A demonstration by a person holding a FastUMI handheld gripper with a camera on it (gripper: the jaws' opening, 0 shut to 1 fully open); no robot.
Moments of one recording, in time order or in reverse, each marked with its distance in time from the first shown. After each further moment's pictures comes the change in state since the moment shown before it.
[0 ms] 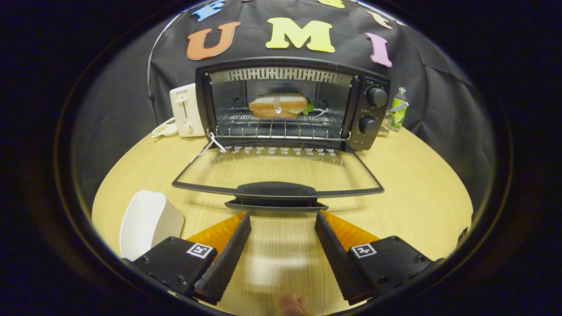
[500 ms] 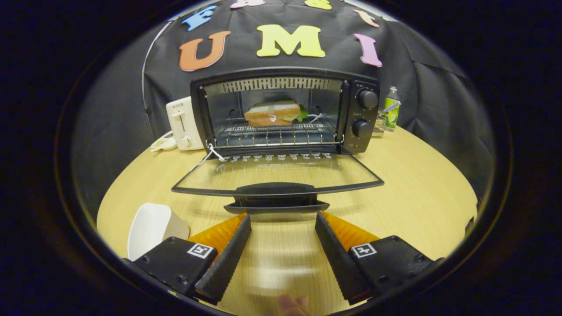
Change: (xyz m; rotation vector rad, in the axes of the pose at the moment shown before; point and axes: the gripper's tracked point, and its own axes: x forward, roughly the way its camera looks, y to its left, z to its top) arm -0.013 0.002 0.017 0.032 -0.097 -0.009
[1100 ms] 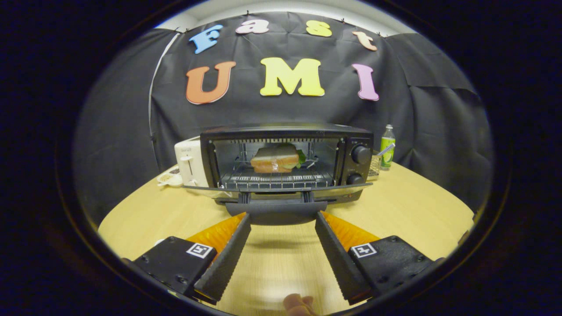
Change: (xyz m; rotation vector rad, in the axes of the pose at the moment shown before) arm -0.017 0.001 0.081 -0.003 -0.276 0.007
